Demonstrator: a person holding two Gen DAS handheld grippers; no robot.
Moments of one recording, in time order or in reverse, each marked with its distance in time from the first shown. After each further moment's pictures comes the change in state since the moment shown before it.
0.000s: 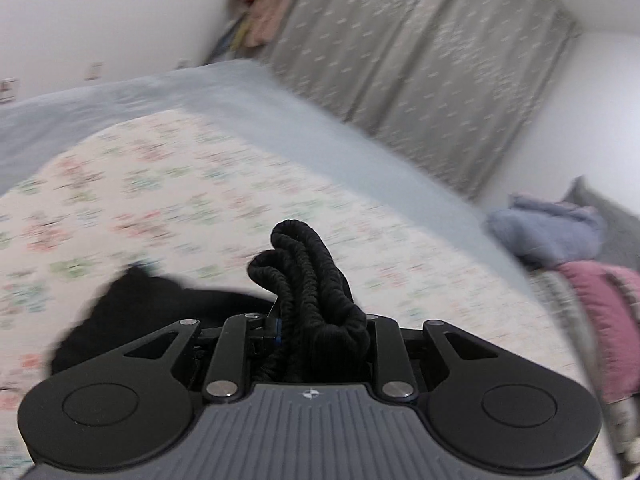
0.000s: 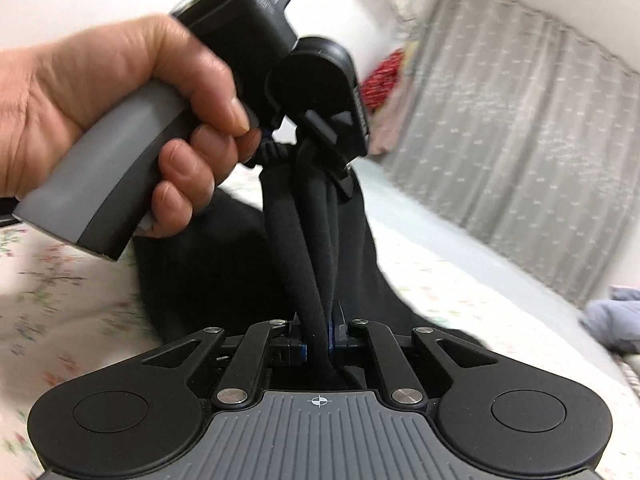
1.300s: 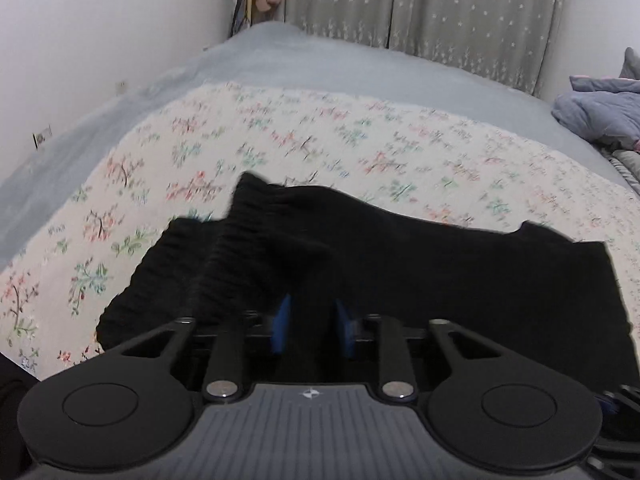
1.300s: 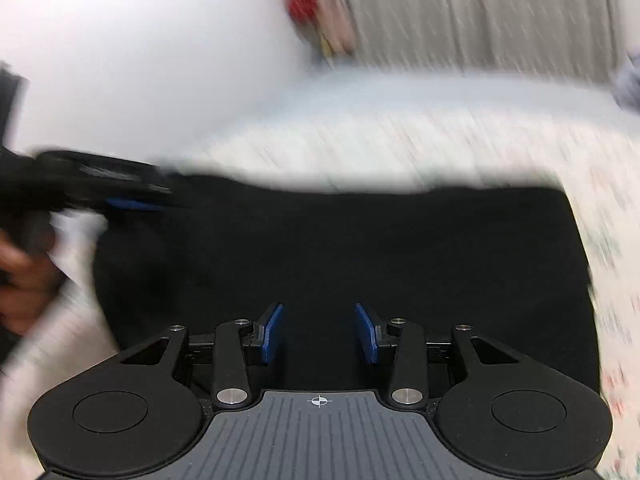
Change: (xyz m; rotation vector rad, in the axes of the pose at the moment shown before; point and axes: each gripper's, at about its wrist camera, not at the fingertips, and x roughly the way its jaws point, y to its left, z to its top) left arm 0.014 -0.007 -0.020 0.259 0.157 0.257; right arm -0.012 -0.113 -0.072 0.590 0.256 0.203
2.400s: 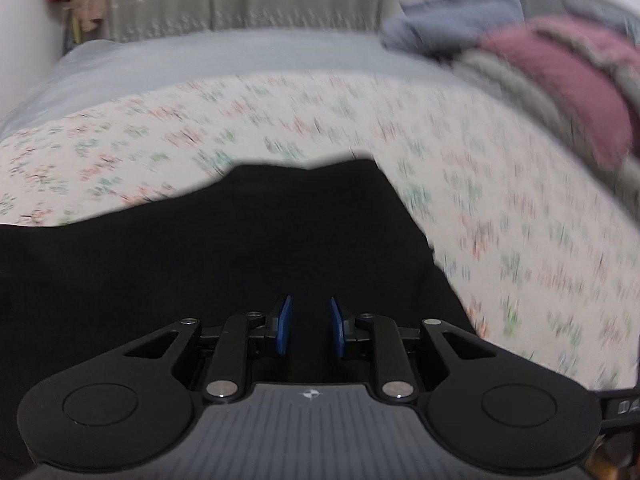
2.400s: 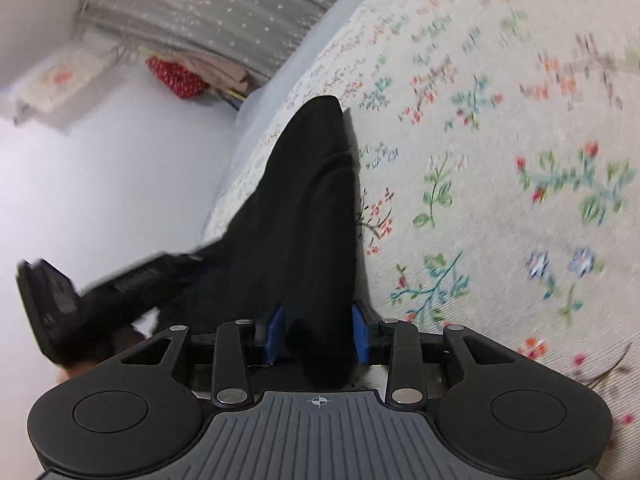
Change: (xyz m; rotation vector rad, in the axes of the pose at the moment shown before) left arm -0.002 -0.205 -0.038 0.362 0.080 -0.305; right arm -0.091 -0.151 -0.080 0.820 -0.042 0.297
